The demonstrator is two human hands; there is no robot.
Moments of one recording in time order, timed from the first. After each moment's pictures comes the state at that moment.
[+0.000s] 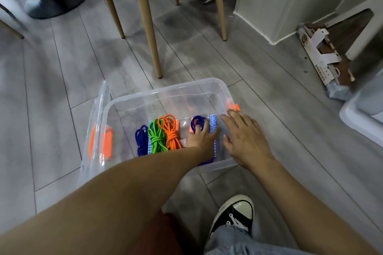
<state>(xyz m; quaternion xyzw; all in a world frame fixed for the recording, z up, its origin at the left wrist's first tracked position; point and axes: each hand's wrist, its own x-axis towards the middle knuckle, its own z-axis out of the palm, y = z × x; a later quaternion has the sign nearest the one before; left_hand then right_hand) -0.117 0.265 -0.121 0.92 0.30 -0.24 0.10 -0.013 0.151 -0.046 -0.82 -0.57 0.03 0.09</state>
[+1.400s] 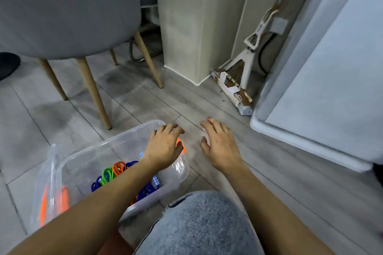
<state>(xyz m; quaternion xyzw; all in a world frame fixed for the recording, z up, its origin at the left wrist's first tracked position) -0.098 0.242 0.074 0.98 0.17 0.02 0.12 0.011 0.075 0.075 -0.89 -0.41 -0.03 0.20</state>
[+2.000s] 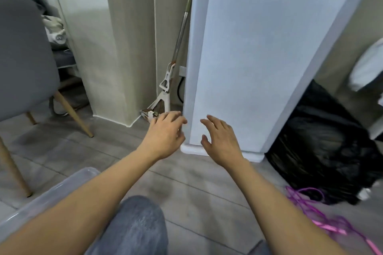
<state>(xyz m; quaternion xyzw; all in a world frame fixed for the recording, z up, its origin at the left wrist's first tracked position) -0.013 0.057 0.272 0.98 -0.05 0.17 0.11 0.040 -0.143 0.242 -0.93 -0.26 -0.18 0.16</state>
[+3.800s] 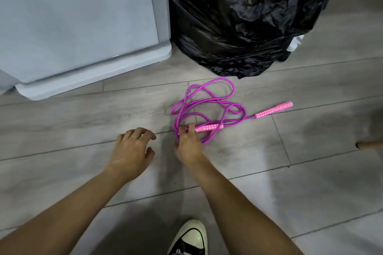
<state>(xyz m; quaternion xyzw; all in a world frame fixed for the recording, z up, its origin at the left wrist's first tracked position) 0.082 -0.259 -0.101 0.96 -0.21 -0.15 0.09 0.061 -0.436 -0.182 -0.95 0.14 0.17 0.21</state>
